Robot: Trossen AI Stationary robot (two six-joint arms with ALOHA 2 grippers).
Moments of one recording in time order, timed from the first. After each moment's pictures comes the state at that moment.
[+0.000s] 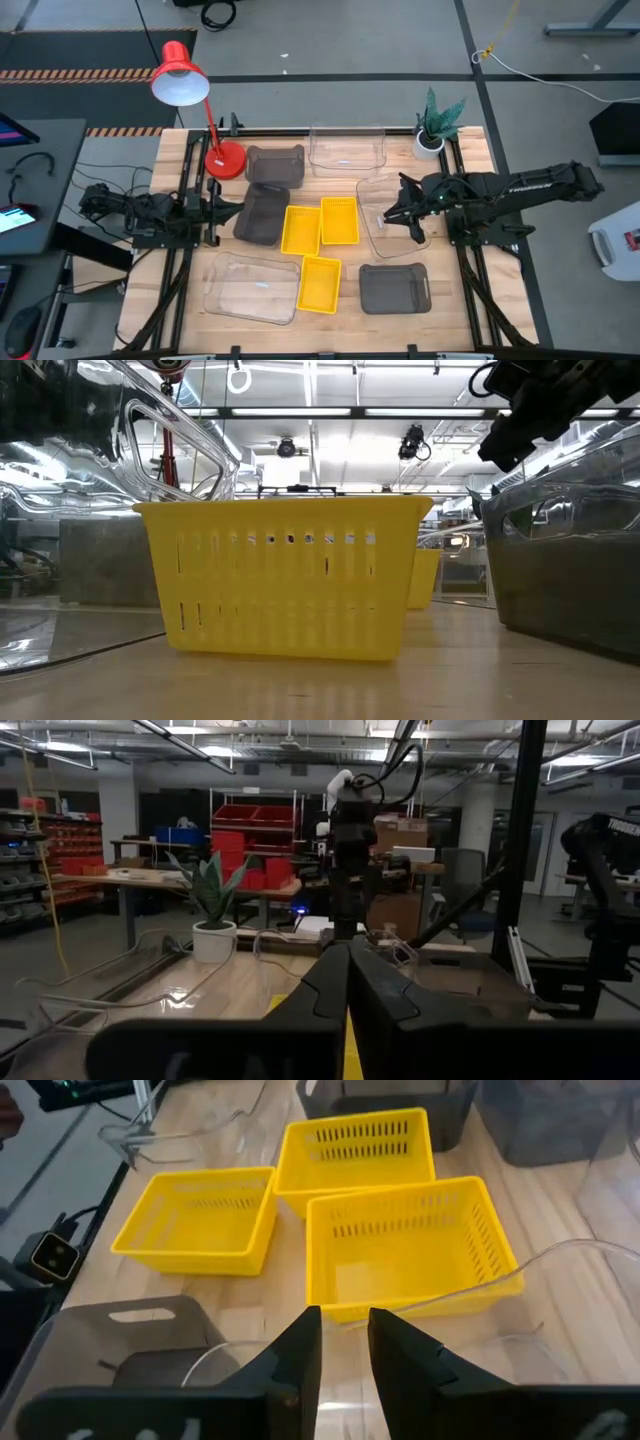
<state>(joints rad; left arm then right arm) -0.28 0.01 0.01 0.23 -0.40 0.01 0.03 0.80 0.57 -0.36 -0.09 0.17</state>
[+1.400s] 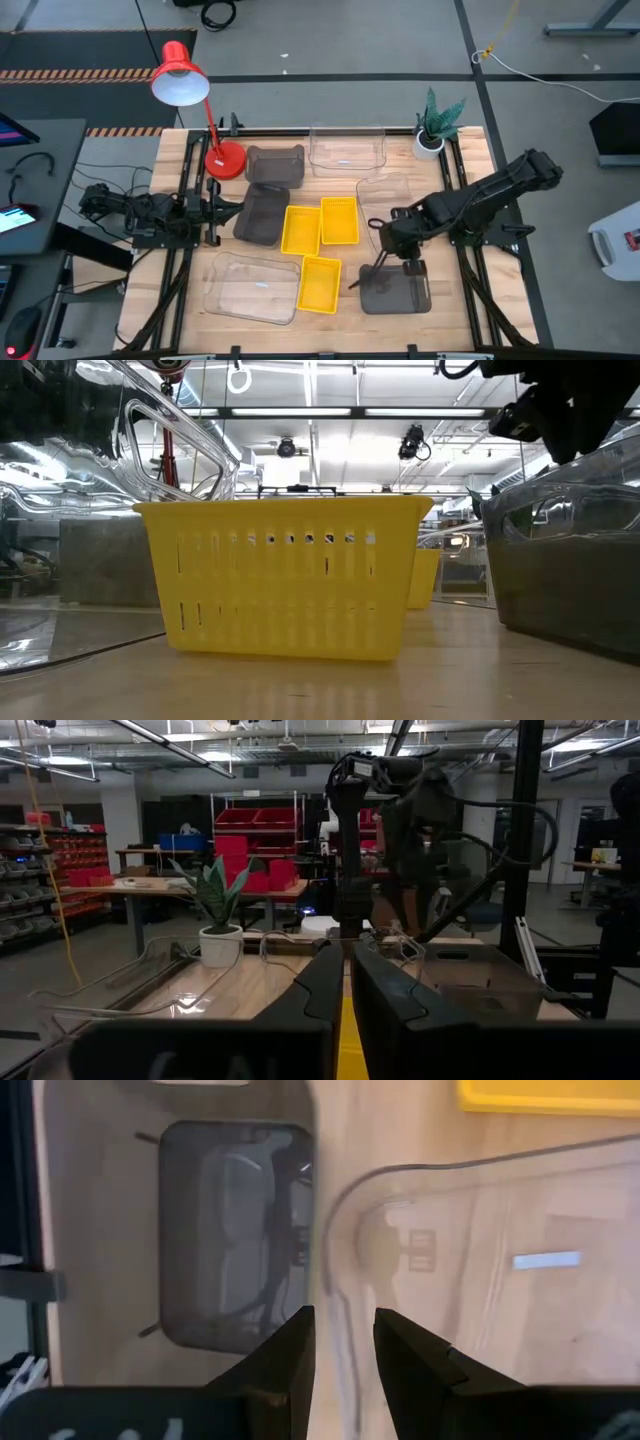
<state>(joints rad) -0.28 0.01 0.01 0.23 -0.40 0.06 0.36 1.39 1.11 -1.05 -0.08 0.31</state>
